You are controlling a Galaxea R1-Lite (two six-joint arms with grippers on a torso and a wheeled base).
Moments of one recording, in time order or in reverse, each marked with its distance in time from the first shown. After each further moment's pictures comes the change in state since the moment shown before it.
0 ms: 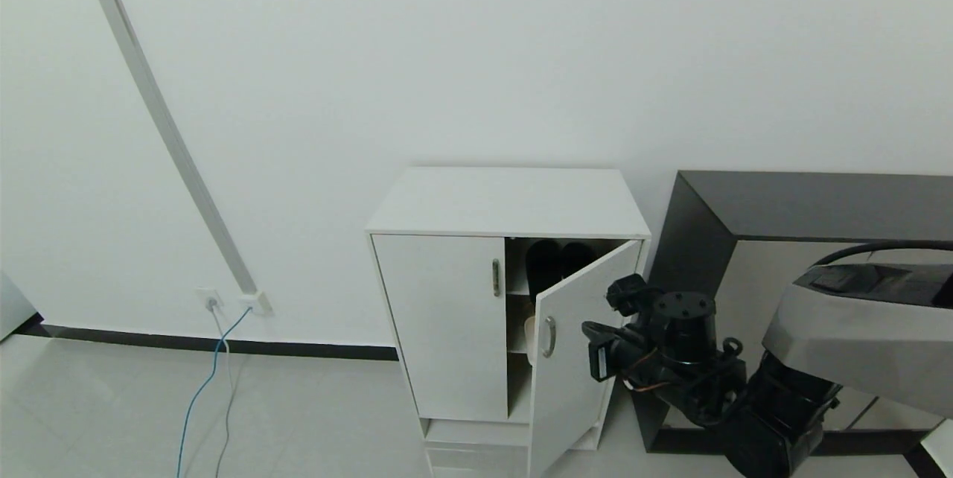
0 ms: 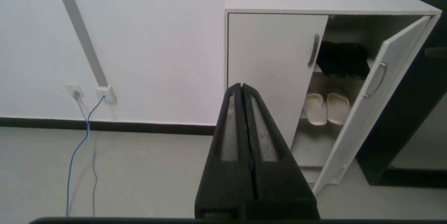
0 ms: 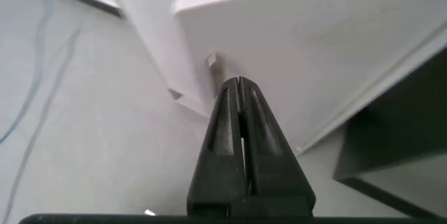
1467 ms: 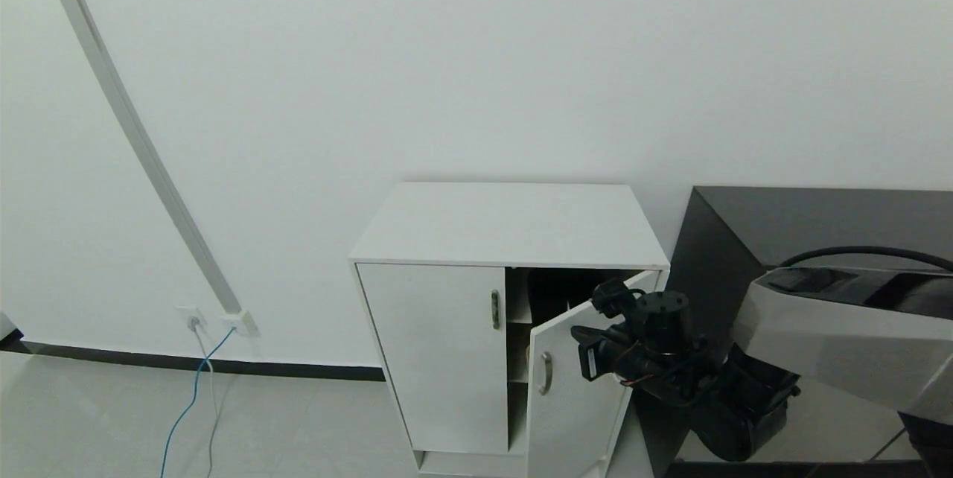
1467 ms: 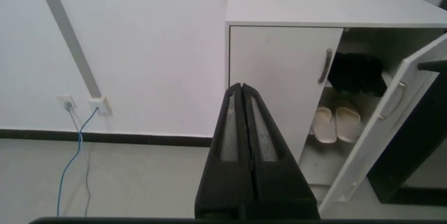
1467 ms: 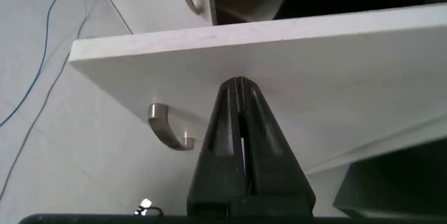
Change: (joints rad) left arm 0.000 0.000 0.000 0.000 0.000 0.001; right arm -0.053 0.122 -0.169 0.087 0.086 -0.045
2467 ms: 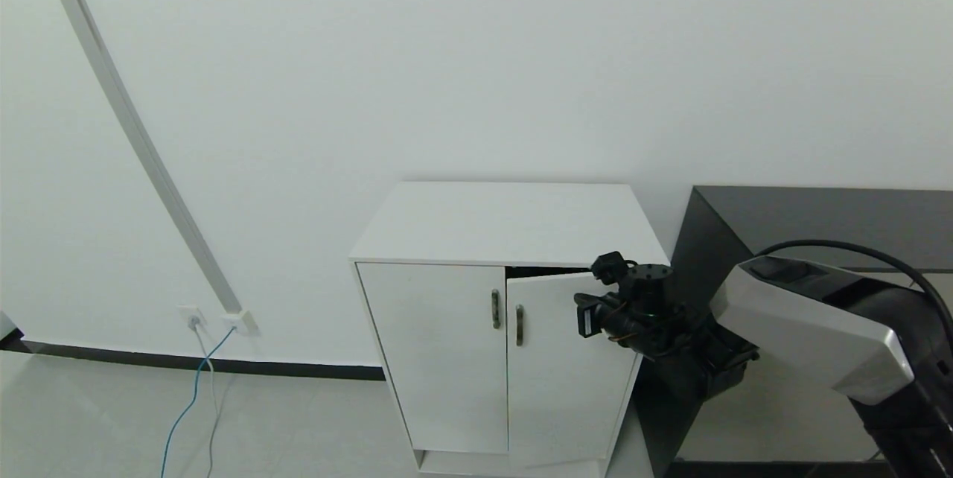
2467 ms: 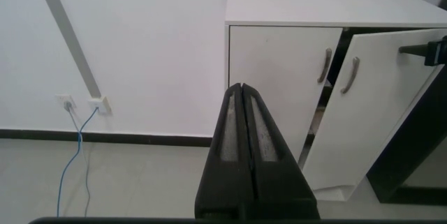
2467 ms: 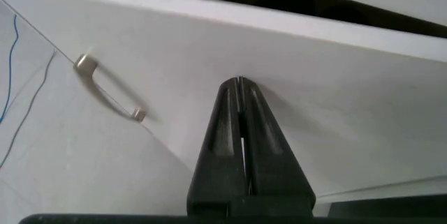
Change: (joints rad) left arm 0.000 0.000 0.000 0.000 0.000 0.000; right arm -0.086 0.142 -0.339 0.139 -0.001 0.004
